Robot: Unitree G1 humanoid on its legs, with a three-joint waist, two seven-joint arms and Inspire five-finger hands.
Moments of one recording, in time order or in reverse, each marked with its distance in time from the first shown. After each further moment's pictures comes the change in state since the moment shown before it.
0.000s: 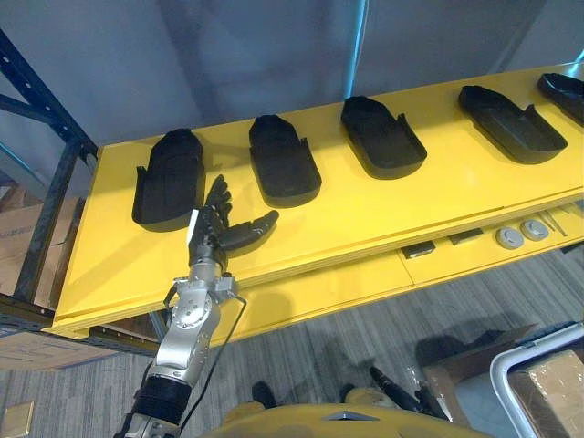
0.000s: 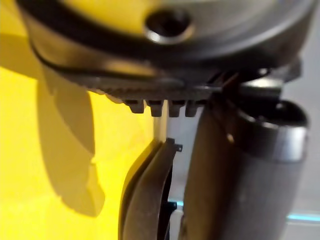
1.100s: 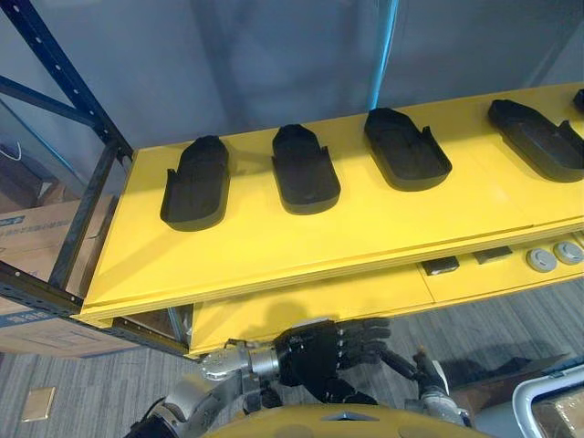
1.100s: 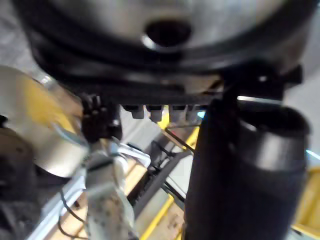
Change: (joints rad) left arm 0.114 0.164 -0.480 0.051 -0.189 0.321 -0.789; right arm -0.194 -0.024 -0.001 0.110 0.004 0.032 -0.041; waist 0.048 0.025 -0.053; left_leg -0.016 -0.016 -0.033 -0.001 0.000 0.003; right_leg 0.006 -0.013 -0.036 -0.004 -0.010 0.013
